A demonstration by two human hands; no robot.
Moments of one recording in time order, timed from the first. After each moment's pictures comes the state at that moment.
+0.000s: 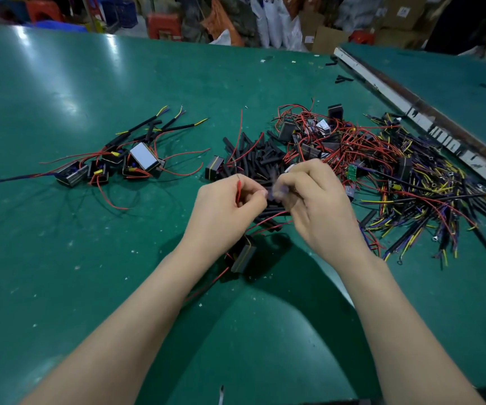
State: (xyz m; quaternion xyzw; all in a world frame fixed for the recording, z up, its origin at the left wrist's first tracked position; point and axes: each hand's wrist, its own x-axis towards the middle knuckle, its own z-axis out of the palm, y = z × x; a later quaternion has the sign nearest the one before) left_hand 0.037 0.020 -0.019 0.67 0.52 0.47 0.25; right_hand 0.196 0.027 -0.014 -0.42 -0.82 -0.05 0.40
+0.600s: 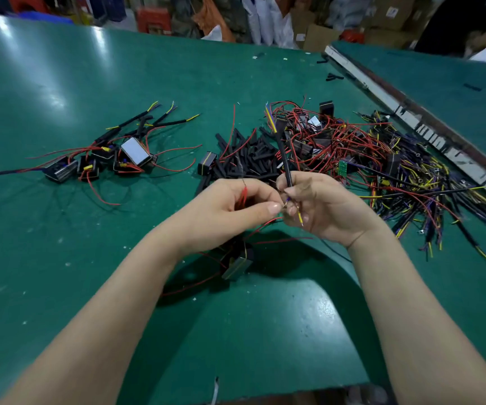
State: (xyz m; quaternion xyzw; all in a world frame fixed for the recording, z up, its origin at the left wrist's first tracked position) left_hand 0.025 0.010 0.002 0.74 0.32 0.36 0.47; right_hand 0.211 0.032 0.007 -0.36 -0.49 0.70 0.37
